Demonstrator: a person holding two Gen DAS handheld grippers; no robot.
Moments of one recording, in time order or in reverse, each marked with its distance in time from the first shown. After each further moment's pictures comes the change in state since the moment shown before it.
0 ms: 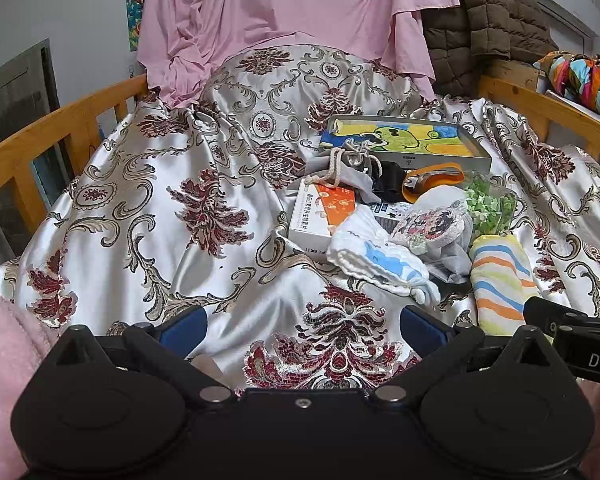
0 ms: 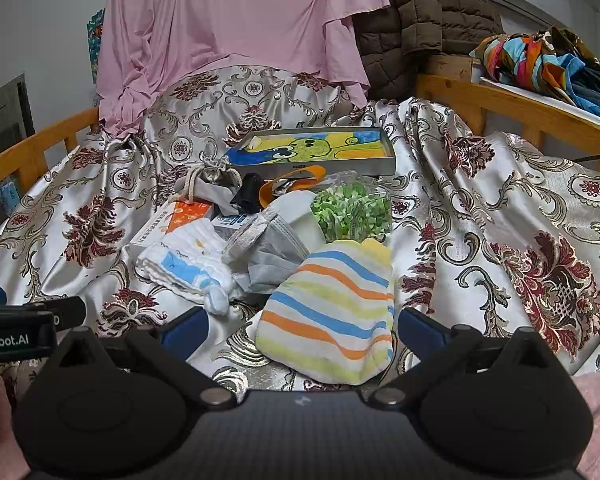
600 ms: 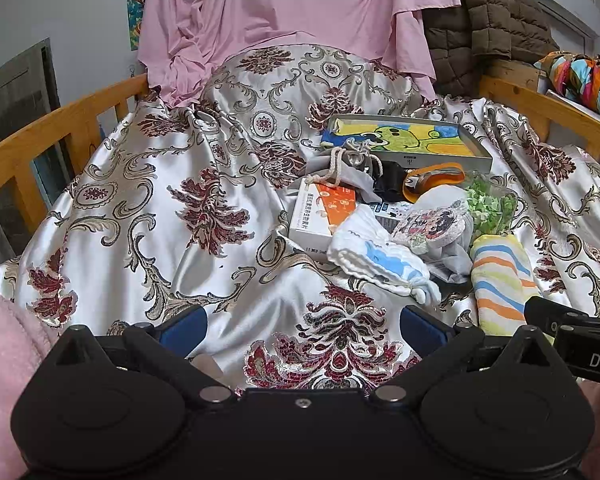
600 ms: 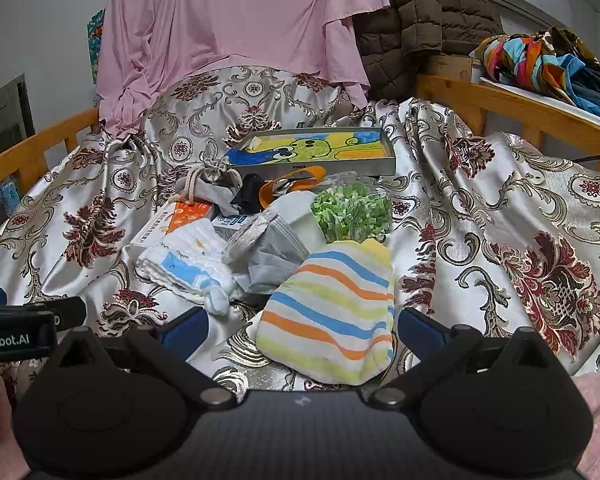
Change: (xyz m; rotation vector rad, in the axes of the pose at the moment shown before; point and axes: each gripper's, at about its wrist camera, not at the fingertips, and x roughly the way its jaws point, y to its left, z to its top) left arm 0.000 0.000 0.000 0.000 0.000 0.000; right arm 0.000 0.000 0.000 0.000 -0.001 0.000
